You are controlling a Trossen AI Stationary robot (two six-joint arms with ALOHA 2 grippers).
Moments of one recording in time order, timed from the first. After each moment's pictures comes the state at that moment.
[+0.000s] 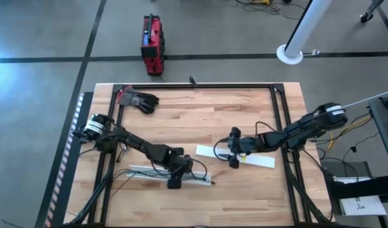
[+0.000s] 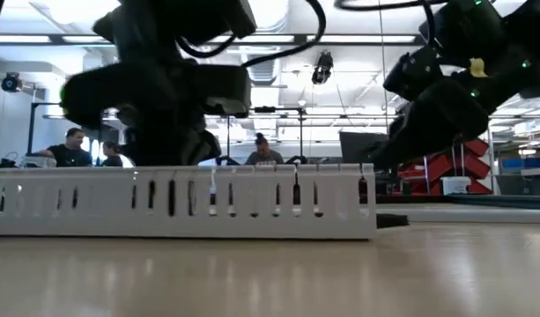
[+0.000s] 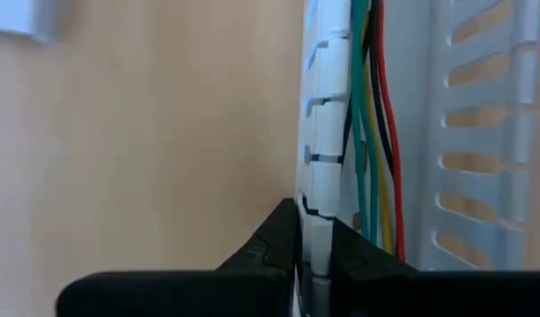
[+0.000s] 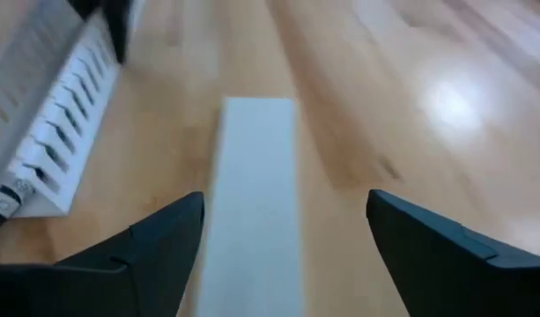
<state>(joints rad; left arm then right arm) -0.30 1.85 1.13 -0.49 0.02 -0.28 0.18 1.48 0.39 0.44 0.26 0.19</state>
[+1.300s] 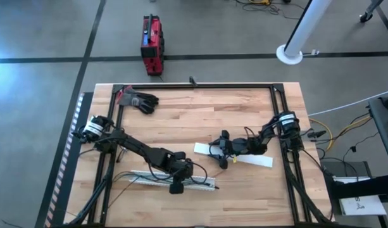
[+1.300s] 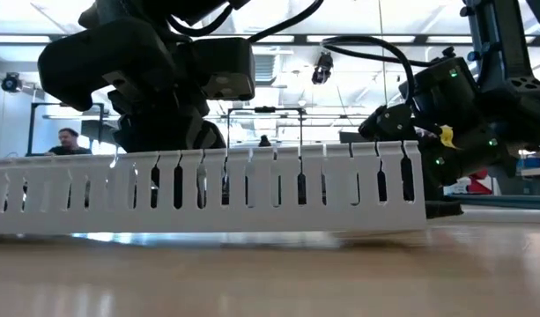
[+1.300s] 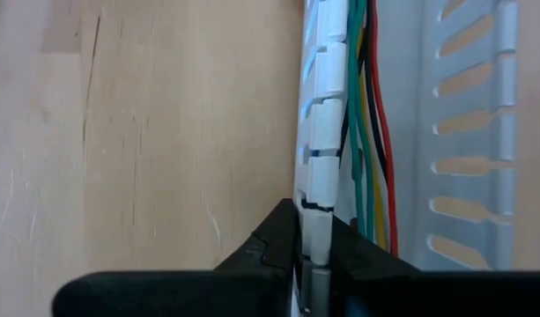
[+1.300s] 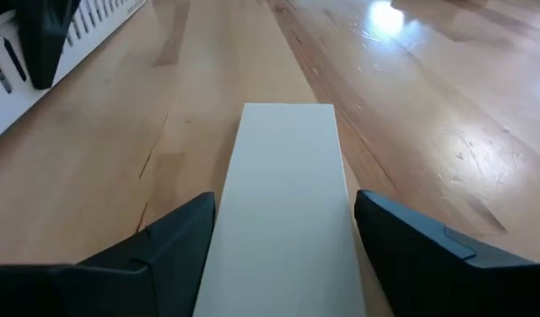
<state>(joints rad) -0.35 1.85 1.13 -0.37 0.01 -0.35 0.11 2.16 0.39 1.24 0.18 0.12</state>
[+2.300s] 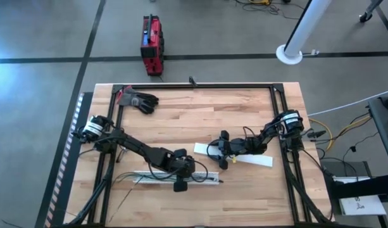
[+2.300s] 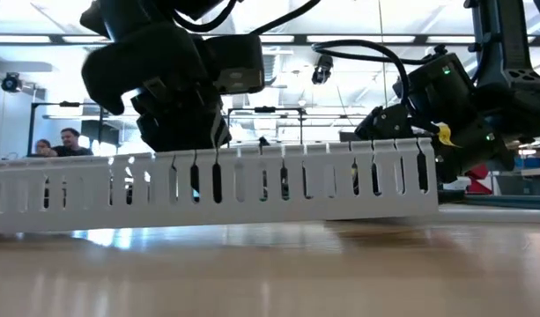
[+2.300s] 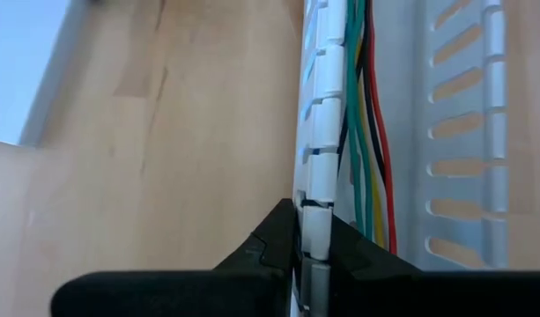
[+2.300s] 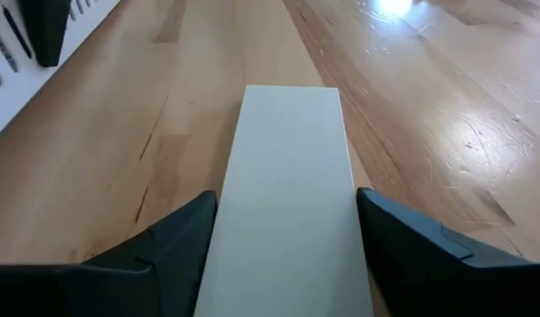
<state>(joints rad) -0.35 1.85 1.13 -0.33 -0.10 -0.39 0.11 2.11 0.42 1.10 0.17 0.11</state>
